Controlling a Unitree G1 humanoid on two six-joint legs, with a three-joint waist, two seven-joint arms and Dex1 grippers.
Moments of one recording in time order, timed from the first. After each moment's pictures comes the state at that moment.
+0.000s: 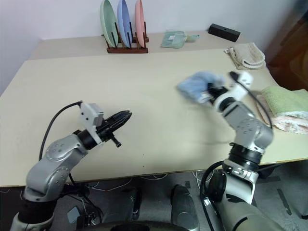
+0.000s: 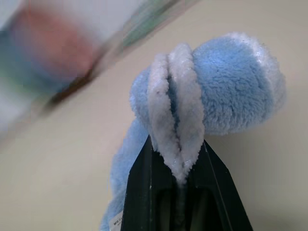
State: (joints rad) left arm -0.14 0.40 -0.05 -0.48 -0.42 0.47 -0.50; right arm -0.67 -0.25 -0.76 0.10 0.62 0.91 -0.02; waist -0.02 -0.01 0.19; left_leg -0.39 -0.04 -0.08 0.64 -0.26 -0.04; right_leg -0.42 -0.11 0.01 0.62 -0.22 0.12
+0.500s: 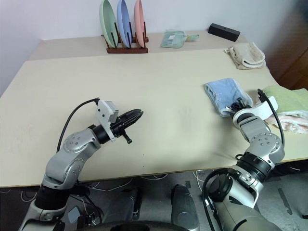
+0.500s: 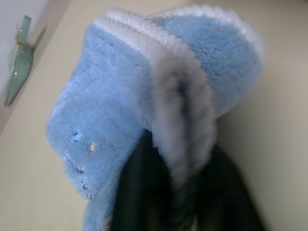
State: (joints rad) left arm -0.20 0.36 -0.13 -0.38 -0.37 0.42 -0.55; right arm -0.58 -0.22 -0.86 0.07 0.74 0.95 -0.26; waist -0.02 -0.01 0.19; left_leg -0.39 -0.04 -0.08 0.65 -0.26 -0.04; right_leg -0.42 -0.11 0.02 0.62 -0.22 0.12
